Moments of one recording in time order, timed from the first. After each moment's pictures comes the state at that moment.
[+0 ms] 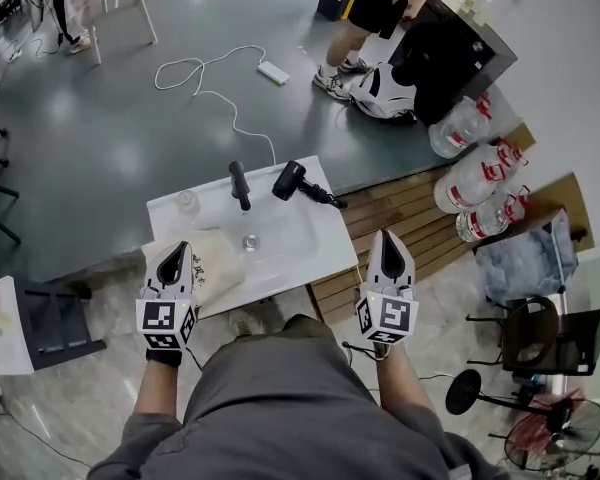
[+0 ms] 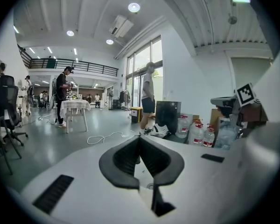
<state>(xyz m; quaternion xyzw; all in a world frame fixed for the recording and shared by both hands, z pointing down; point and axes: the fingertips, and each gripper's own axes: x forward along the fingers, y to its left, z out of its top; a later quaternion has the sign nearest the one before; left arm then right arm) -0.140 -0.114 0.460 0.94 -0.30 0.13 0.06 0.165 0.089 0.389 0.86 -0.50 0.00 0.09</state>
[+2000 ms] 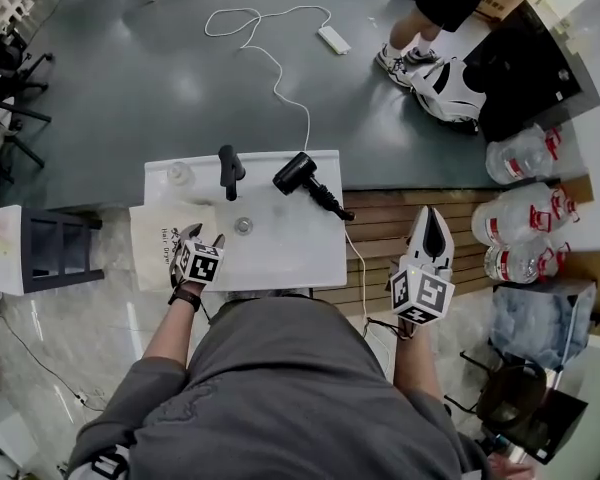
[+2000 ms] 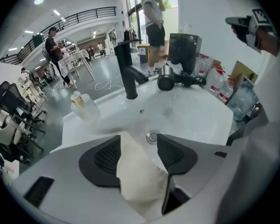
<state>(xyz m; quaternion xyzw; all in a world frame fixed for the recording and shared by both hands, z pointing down) -0.050 -0.110 0.724 0.79 -0.34 0.49 0.14 0.377 0.020 0.435 0.83 -0.55 0.04 0.08</state>
